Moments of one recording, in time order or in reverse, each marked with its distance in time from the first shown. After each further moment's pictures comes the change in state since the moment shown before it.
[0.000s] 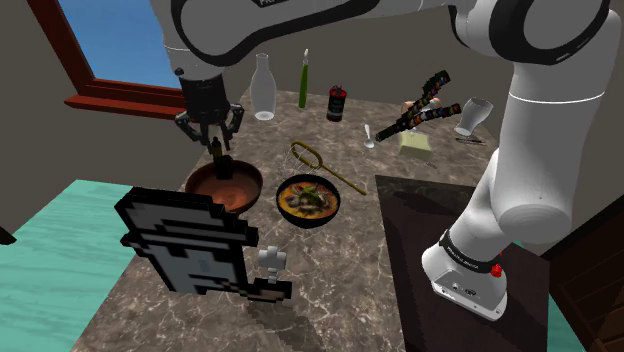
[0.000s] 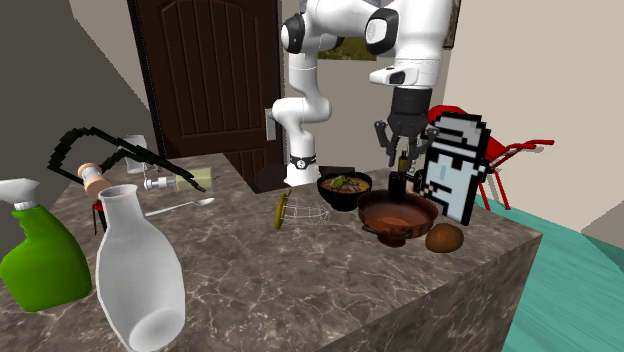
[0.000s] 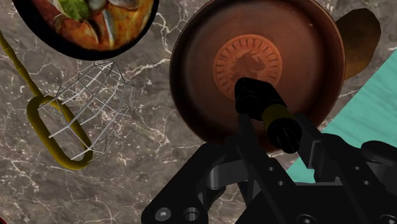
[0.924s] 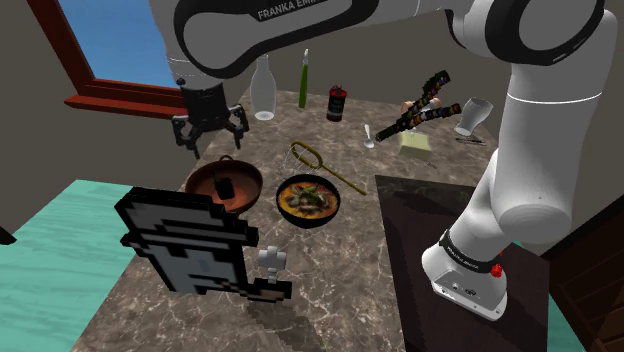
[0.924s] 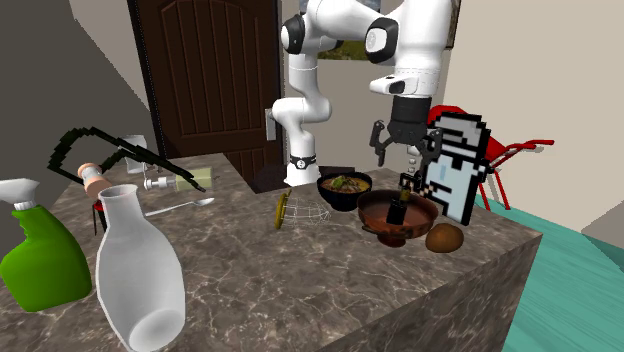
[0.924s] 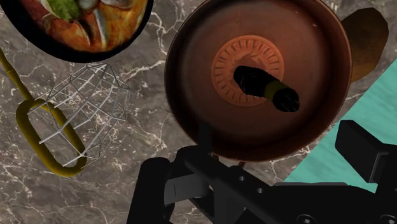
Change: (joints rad) arm 0.001 0.012 -0.002 -0.025 -0.005 0.037 0.005
